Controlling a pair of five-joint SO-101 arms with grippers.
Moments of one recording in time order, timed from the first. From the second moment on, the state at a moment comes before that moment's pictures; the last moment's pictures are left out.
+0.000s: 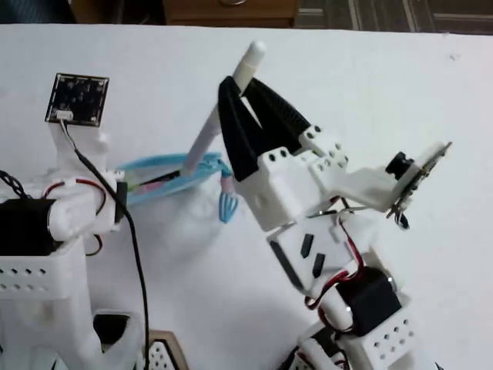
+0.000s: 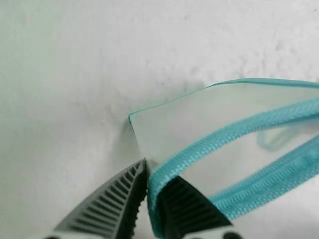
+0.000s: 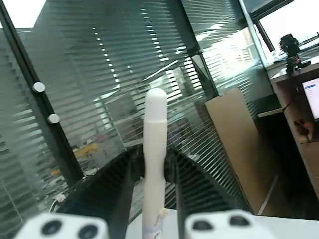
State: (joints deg) left arm -5.3 -40.3 7.3 102.1 -3.8; right arm -37.9 -63.3 36.5 17.1 -25.0
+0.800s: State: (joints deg) left arm -5.3 -40.3 7.3 102.1 -3.8; right arm -41.0 -58.3 36.0 10.5 -23.8
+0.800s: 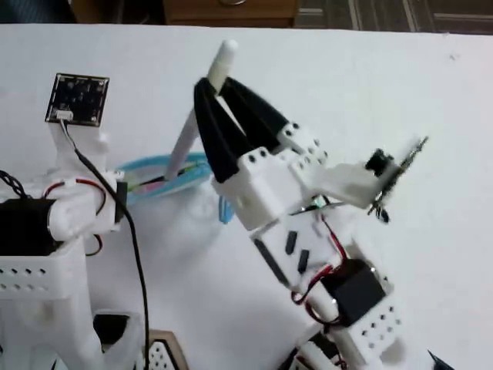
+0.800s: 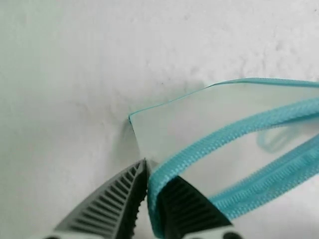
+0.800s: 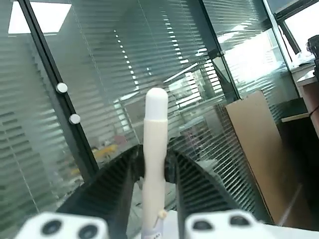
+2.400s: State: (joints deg) left arm -5.3 -40.0 7.3 102.1 -3.8; right arm -13.5 -10.7 15.2 66.7 -2.6
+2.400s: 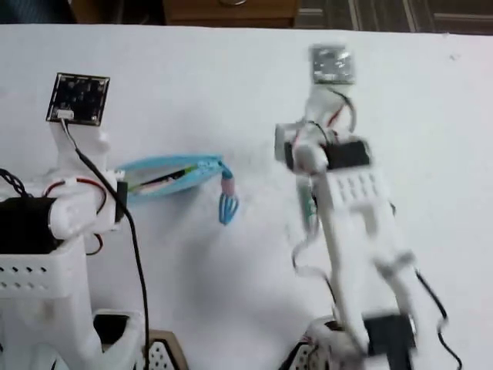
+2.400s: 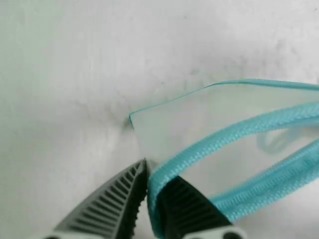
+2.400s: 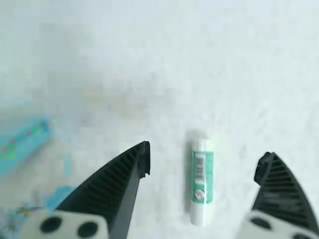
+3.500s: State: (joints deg) left arm -5.3 -40.0 7.6 102.1 -3.9; right arm -6.5 30.5 -10.8 79.6 10.0
